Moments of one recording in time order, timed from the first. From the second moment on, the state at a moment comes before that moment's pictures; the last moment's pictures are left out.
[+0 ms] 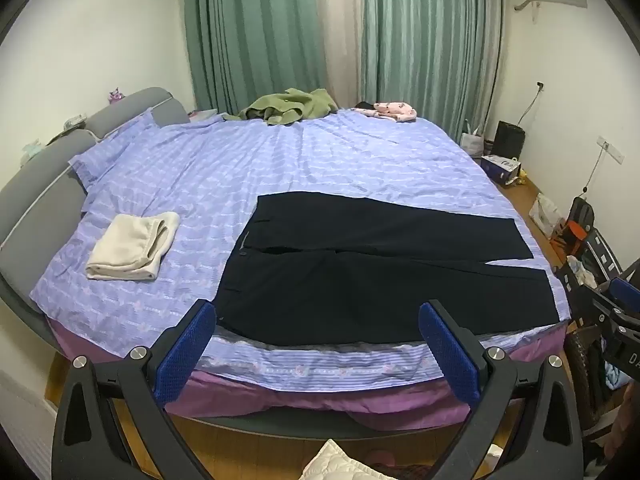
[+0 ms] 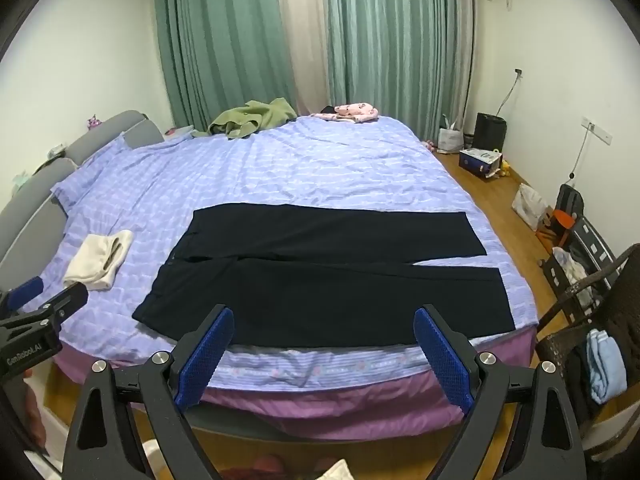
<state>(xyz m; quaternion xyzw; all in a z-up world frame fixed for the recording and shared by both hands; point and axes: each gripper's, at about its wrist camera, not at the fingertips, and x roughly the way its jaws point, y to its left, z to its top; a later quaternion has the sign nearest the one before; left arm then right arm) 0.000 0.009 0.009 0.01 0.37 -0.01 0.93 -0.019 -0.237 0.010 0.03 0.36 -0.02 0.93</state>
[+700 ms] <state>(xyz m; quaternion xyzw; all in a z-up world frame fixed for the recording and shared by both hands) 0.033 0.018 -0.034 -0.01 0.42 0.06 0.91 0.044 -0.240 -0.029 0.01 0.42 0.05 0.91</state>
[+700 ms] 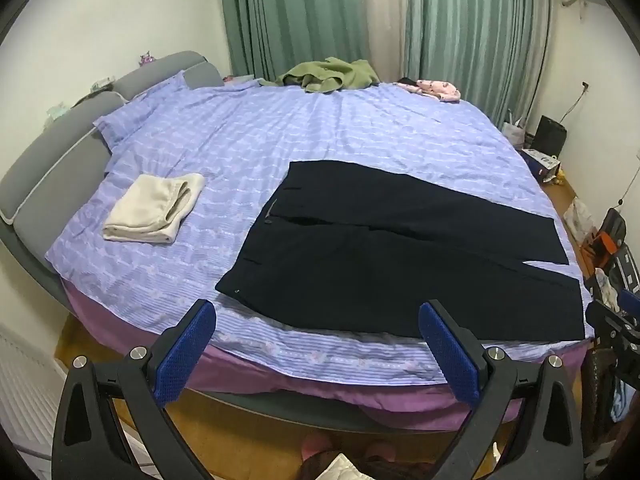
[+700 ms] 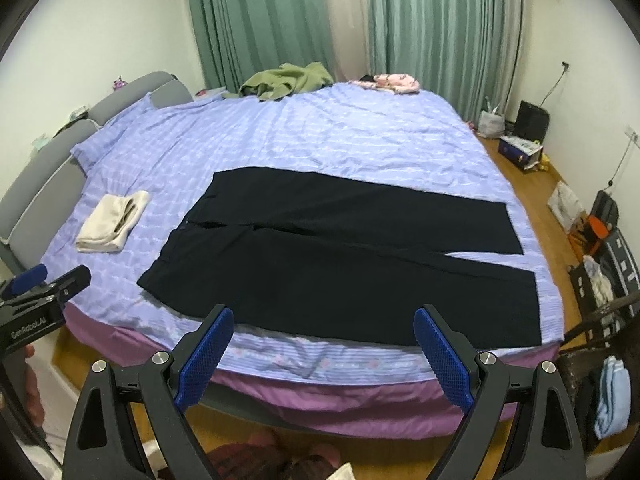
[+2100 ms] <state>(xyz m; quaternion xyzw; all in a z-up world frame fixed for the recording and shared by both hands) 0.193 0.179 -0.289 -0.12 0.63 0.00 0.77 0.178 -0.125 -0.271 0.20 0.60 -0.06 0.77</state>
